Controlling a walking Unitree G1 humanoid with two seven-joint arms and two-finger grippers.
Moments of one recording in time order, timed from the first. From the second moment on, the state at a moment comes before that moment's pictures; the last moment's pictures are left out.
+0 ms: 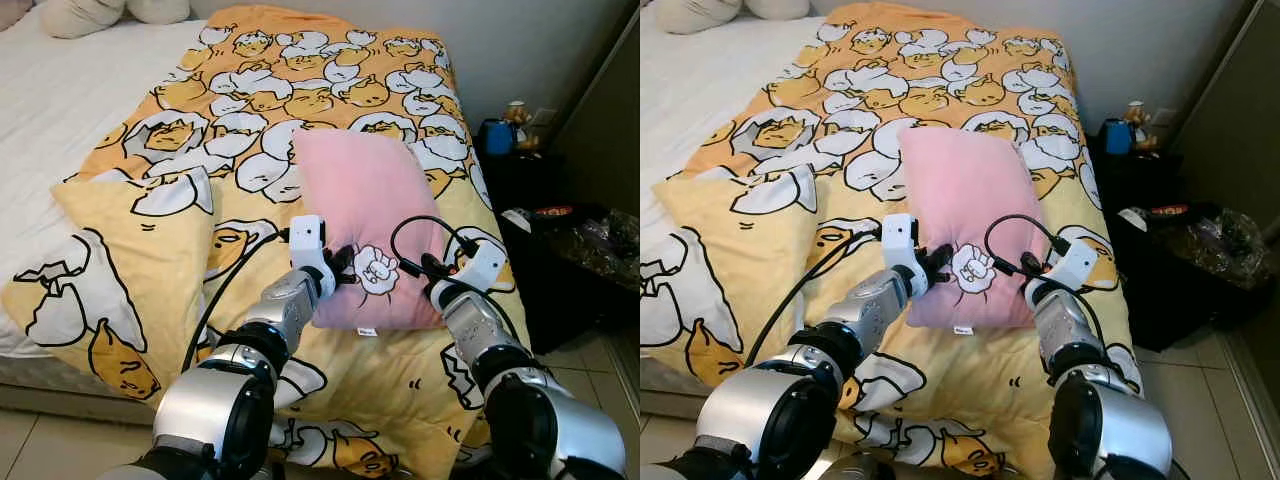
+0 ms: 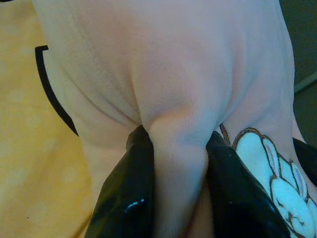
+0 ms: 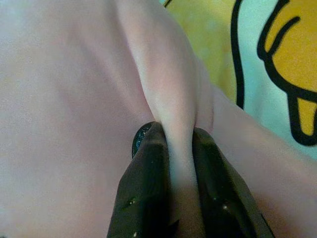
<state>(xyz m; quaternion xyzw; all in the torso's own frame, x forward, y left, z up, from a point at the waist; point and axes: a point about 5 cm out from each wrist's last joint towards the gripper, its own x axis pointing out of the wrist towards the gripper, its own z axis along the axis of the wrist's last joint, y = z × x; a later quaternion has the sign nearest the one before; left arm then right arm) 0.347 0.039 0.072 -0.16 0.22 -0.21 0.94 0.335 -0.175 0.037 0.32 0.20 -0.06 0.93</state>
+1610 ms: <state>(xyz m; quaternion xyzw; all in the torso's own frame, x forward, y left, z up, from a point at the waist) 0.392 0.081 0.203 0.05 -0.09 -0.31 0.95 0.373 -0.157 0.163 0.14 -0.05 0.00 0.99</state>
